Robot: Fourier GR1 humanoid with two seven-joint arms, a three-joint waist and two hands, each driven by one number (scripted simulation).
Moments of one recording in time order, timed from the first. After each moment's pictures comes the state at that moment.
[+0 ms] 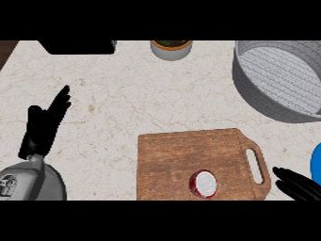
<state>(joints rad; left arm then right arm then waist) -0.17 0.30 -0.05 -1.43 0.00 0.09 0.24 0.44 -0.60 0.06 -2.40 0.19 0.40 0.04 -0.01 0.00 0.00</state>
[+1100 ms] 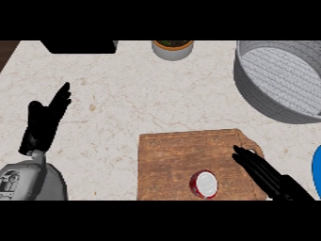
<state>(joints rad) -0.20 0.25 0.02 -1.41 -0.06 0.03 0.24 0.32 -0.29 0.23 -2.08 0.58 0.32 -0.08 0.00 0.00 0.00</state>
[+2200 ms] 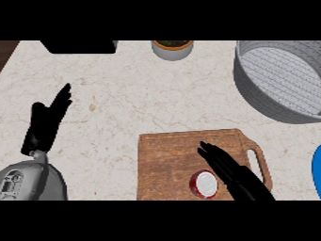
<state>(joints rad) -0.20 0.21 0.07 -1.39 -0.12 -0.01 0.22 0.22 -0.13 0.37 -1.87 0.76 0.23 -0.06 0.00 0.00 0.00</state>
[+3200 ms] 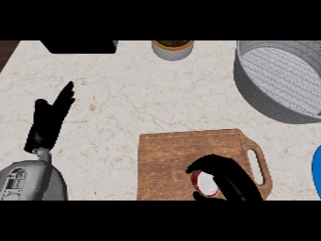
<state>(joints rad) -0.22 0.17 0.08 -1.40 -0.14 -0.03 0.24 0.14 -0.11 0.40 -1.67 0.84 0.13 -0.13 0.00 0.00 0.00</state>
